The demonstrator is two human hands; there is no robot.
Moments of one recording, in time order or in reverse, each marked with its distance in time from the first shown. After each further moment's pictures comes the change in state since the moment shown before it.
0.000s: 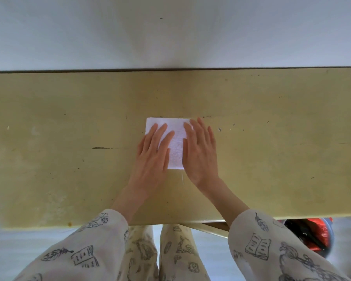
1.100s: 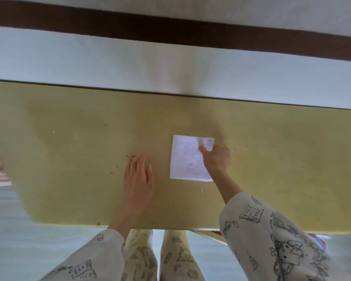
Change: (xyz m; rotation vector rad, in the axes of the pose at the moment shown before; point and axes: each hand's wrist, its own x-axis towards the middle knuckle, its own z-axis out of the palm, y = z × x) left_hand -0.053 -0.049 -0.057 -0.311 0.017 -0.559; right_hand 0.047 -0.025 0.004 0.169 -0.292 0.859
